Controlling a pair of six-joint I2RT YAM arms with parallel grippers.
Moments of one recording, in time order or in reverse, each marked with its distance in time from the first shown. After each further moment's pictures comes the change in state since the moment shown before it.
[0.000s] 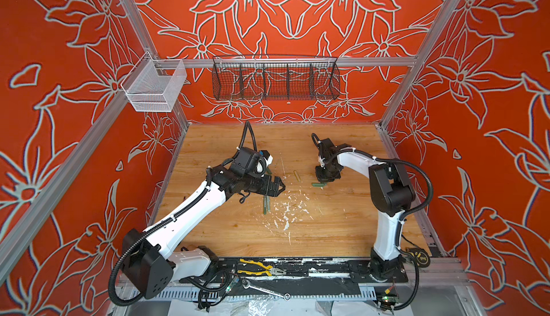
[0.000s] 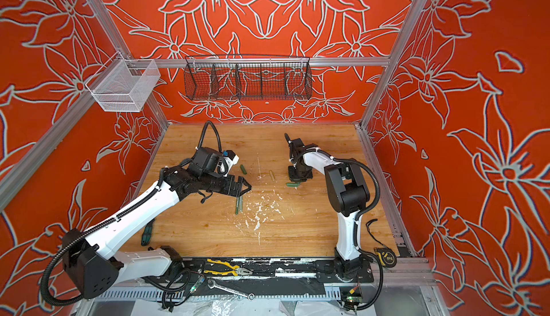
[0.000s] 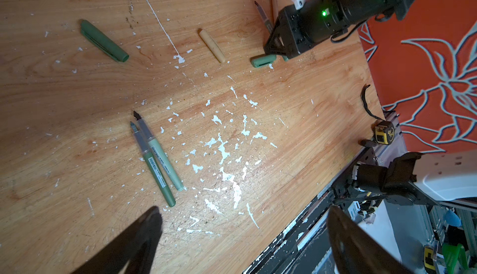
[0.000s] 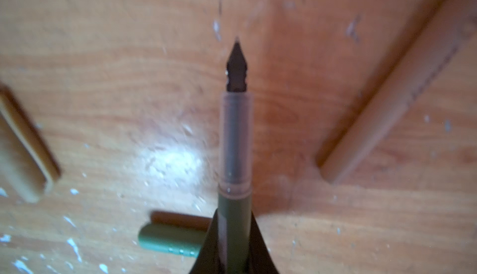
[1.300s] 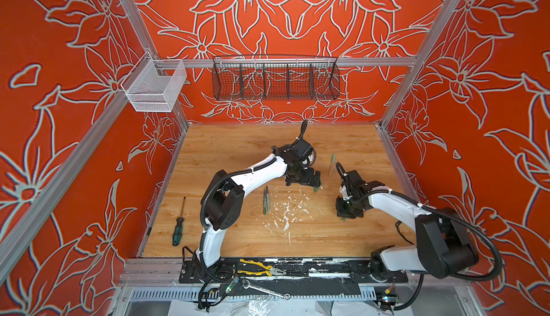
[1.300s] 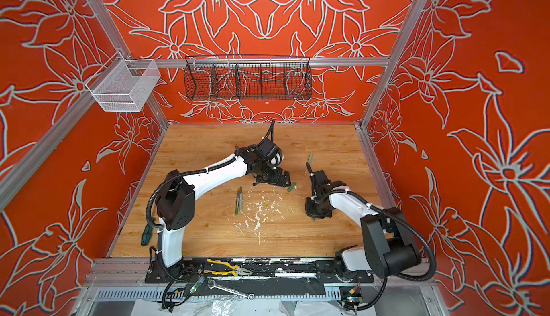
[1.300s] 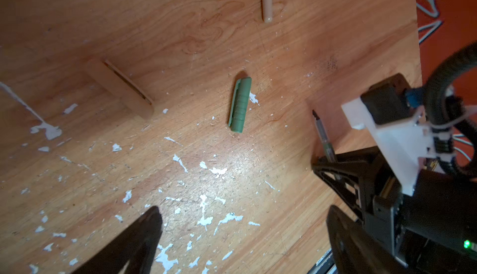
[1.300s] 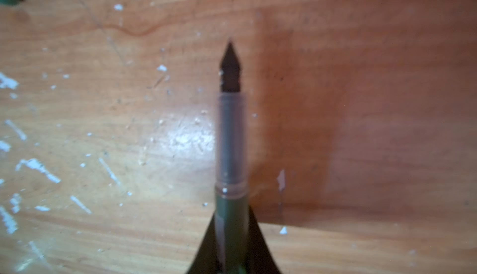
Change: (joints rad) left arm -0.198 0.753 0.588 -0.031 -0.058 -0.096; right arm -0.047 -0.616 -0.698 0.106 -0.117 0.156
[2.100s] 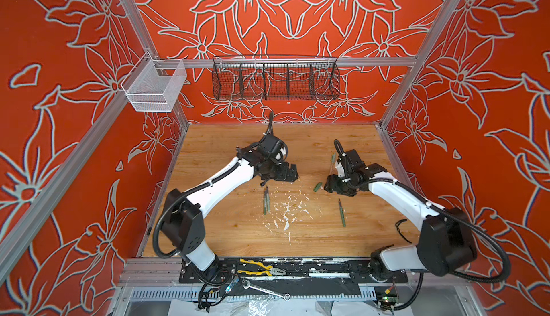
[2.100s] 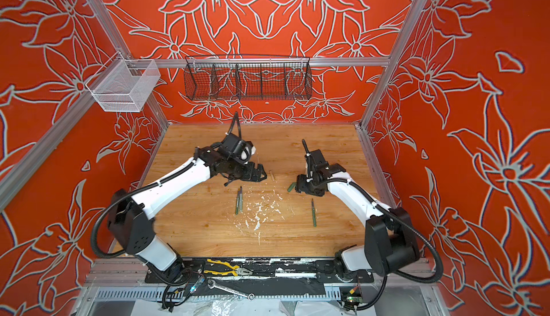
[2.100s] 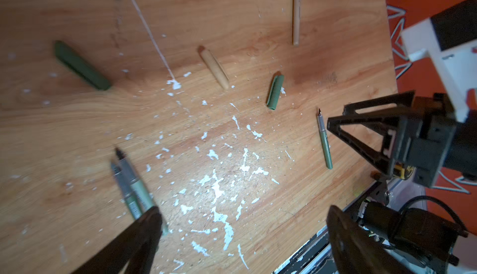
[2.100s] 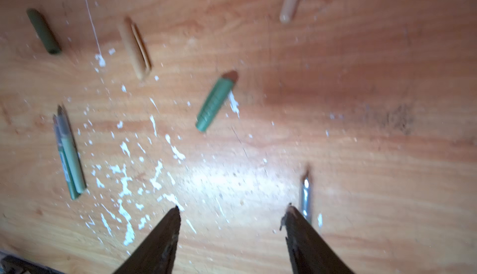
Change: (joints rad) left arm 0.165 -0.444 -0.315 -0.012 -0.017 0.005; right arm 0.039 0.100 0.346 -0.009 0.006 0.066
